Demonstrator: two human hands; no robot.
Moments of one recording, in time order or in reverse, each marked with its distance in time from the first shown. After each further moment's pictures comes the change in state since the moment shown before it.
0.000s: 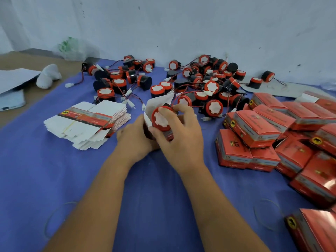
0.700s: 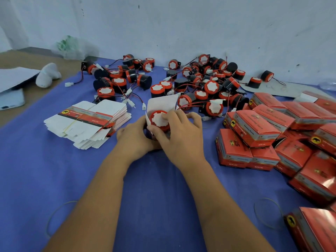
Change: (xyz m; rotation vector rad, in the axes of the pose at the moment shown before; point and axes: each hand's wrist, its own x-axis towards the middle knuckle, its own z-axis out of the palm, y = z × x) left_hand 0.007 -0.010 -0.002 -0.066 -0.038 0.031; right_hand 0.007 -0.005 -0.004 -0.244 -0.152 0.019
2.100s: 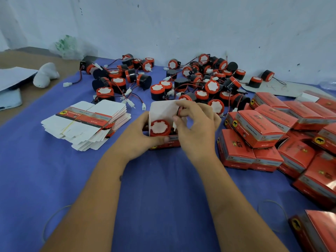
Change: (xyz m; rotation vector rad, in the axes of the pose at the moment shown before) left_hand 0.003 -0.005 0.000 -0.426 -0.114 0.126; right_hand 0.011 0.022 -0.004 0.312 0.035 0.329
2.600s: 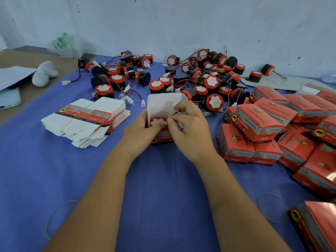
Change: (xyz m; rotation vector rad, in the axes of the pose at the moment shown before) left_hand 0.001 0.000 0.011 -0.031 0.088 -0.087; right_hand -0.007 0.008 0.001 -0.001 -0.144 -0.274
